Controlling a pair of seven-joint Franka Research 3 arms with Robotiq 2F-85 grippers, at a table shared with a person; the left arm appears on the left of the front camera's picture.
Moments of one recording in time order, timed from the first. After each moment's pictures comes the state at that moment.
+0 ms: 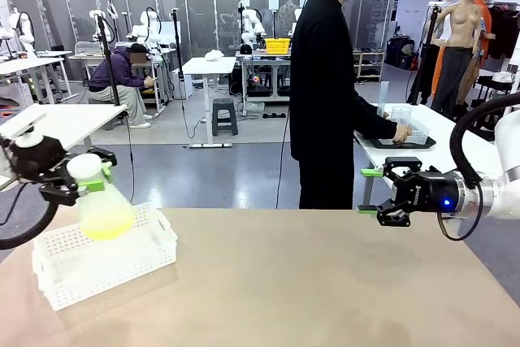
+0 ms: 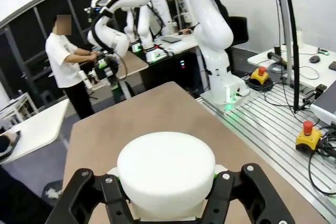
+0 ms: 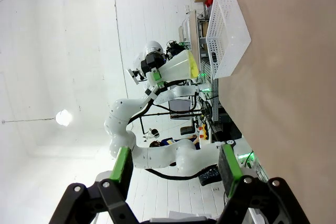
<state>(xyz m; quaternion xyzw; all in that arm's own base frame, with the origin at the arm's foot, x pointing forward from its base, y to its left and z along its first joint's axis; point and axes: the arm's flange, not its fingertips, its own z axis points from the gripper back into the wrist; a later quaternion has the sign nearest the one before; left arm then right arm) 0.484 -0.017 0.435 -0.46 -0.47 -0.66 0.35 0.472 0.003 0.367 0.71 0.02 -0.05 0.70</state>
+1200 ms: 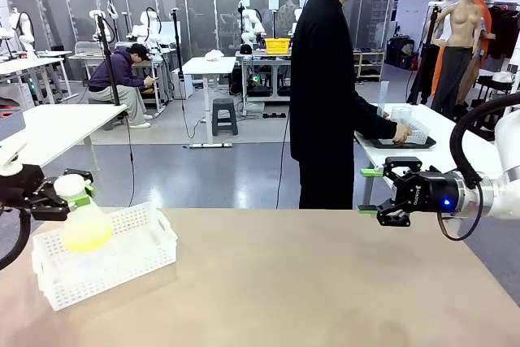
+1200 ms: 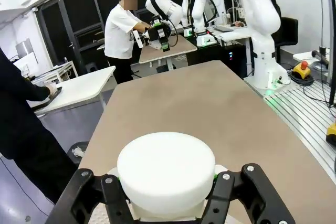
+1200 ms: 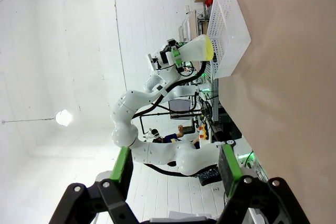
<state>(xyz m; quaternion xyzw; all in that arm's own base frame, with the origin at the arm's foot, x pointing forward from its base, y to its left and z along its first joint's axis) 0.508 0.058 0.359 -0.42 -0.52 -0.59 0.45 0.472 0.003 0.367 0.71 0.02 -0.05 0.70</state>
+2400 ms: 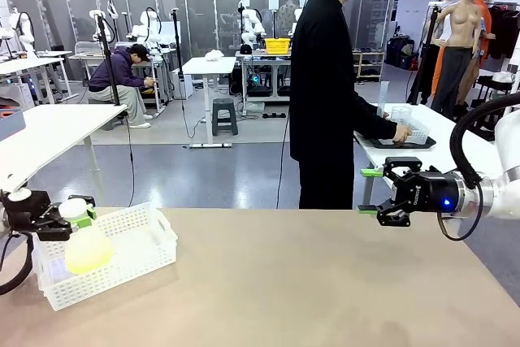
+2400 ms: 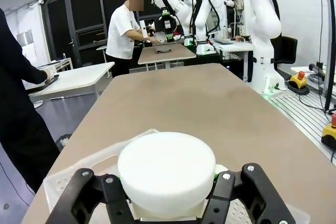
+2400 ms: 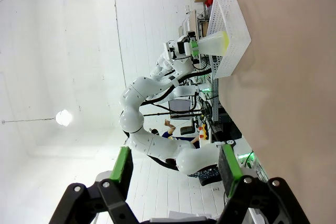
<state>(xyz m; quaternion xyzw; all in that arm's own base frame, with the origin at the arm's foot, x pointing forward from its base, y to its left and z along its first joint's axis) 0.534 0.083 0.281 -0.47 -0.51 -0.55 0.46 0.472 0.003 0.367 0.71 0.02 -0.05 0.70</state>
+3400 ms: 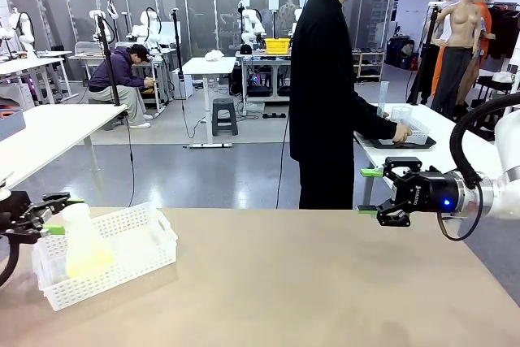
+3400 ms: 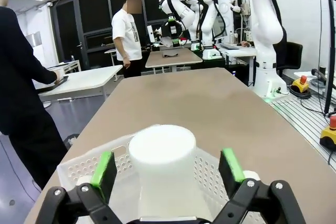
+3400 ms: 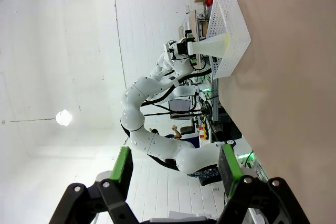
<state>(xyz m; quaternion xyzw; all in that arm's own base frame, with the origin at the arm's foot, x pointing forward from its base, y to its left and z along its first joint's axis) 0.524 0.124 0.287 -0.46 -0.53 -0.53 0.47 0.472 0.003 0.367 0.71 0.02 -0.05 0.70</state>
